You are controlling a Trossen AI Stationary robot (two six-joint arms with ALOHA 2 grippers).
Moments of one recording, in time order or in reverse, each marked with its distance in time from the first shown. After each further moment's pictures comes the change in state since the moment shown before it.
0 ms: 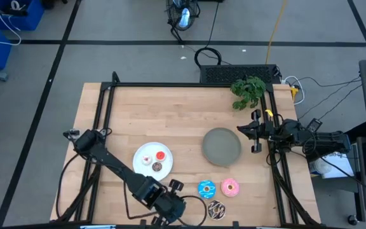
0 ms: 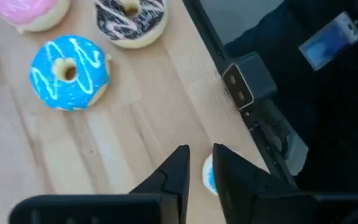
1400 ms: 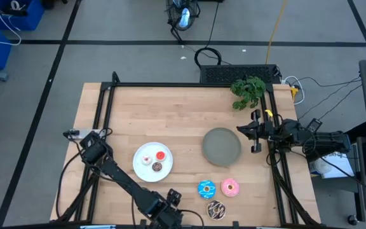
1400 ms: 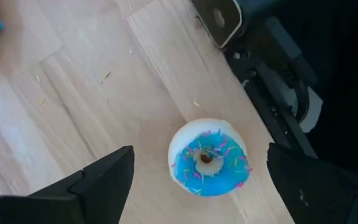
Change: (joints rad) left arm -0.064 0.168 -0.008 0.005 0.015 0.030; right arm 0.000 0.008 0.000 -0.003 -0.001 0.000
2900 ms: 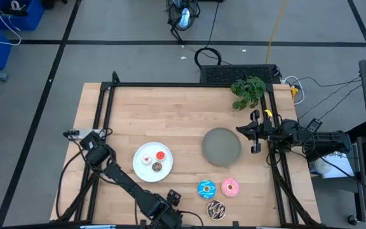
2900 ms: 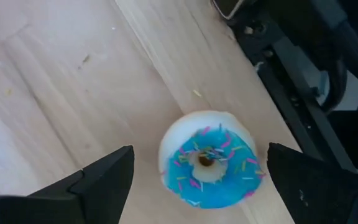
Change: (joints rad) left arm 0.000 0.053 -0.003 0.002 -0.004 0.008; right arm 0.000 0.009 0.000 -0.012 -0.001 0.024
